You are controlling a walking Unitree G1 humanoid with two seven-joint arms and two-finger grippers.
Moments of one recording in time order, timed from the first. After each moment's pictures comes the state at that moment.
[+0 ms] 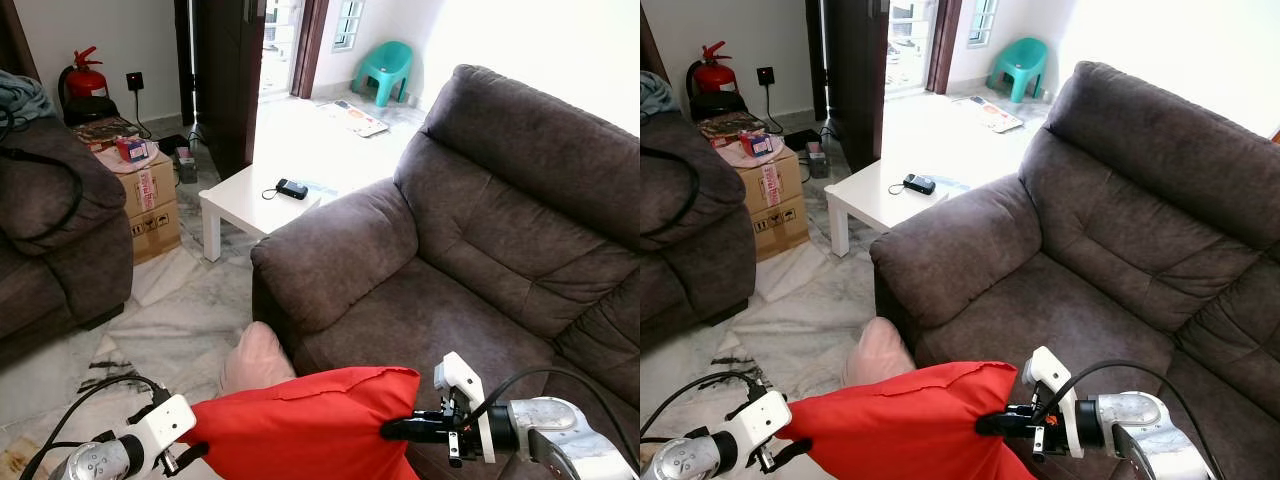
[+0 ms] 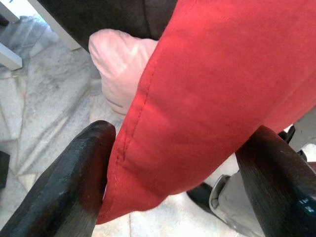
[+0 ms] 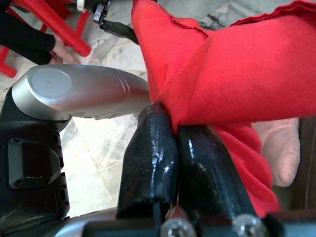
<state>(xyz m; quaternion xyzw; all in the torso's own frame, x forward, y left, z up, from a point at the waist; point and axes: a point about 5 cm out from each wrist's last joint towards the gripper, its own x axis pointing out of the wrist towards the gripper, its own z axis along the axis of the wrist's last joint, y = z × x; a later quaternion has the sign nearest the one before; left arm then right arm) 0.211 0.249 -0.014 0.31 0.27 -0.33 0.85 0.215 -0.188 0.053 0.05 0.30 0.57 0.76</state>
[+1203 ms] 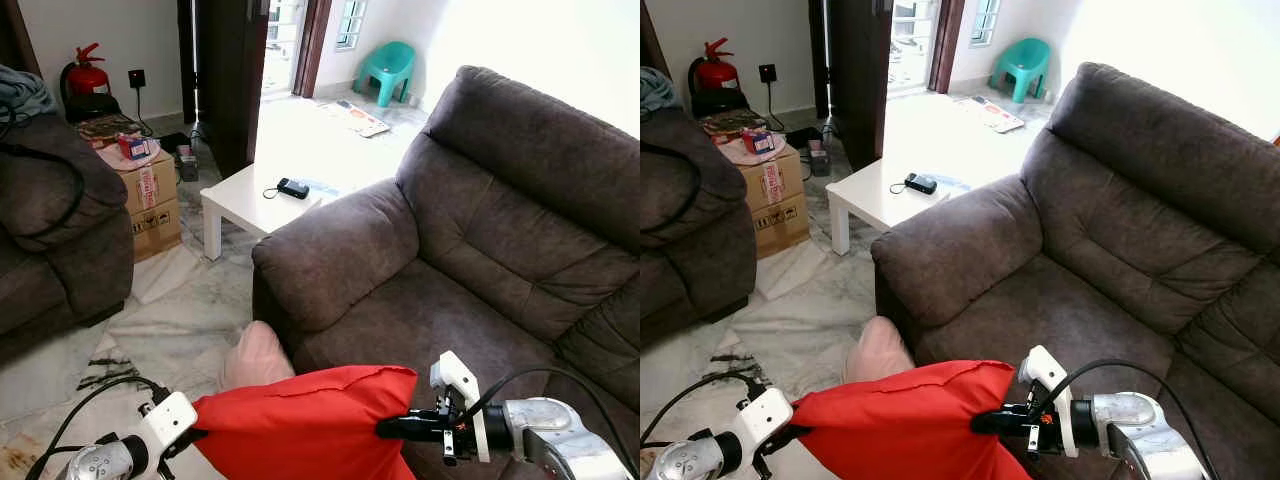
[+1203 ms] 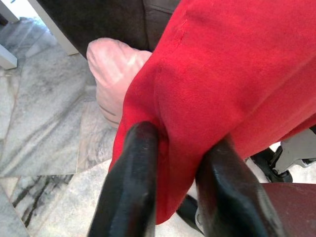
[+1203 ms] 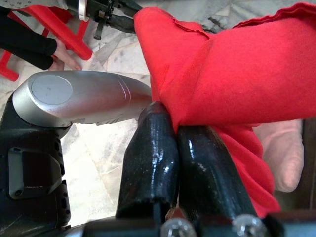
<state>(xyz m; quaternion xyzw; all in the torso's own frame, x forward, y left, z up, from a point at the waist) 0.210 0.246 -0.015 0.27 0.26 -0.32 0.87 0.216 -0.181 0.052 0.06 0.30 0.57 0.76</state>
